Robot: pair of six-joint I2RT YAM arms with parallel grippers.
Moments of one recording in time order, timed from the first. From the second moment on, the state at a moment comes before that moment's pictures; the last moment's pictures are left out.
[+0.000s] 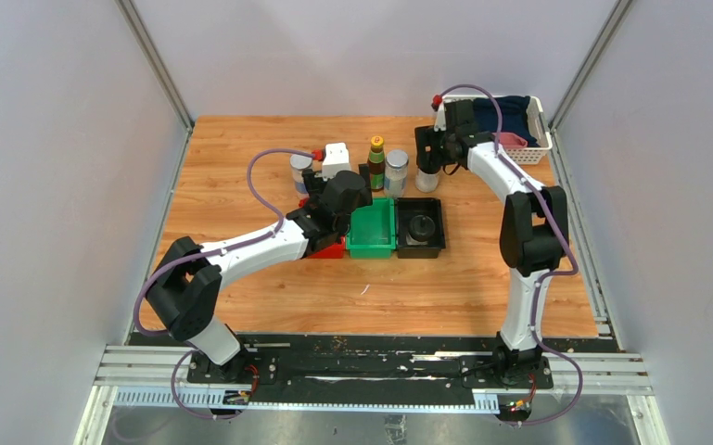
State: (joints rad) left arm -0.80 1.58 1.06 0.10 -0.77 -0.42; right arm 0.23 2.02 1.68 -0.40 -0.08 0.03
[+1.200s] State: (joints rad) left arm -0.80 1.59 1.07 0.10 -0.77 -0.43; right arm 0.23 2.05 1.71 -0.40 -0.11 0.01
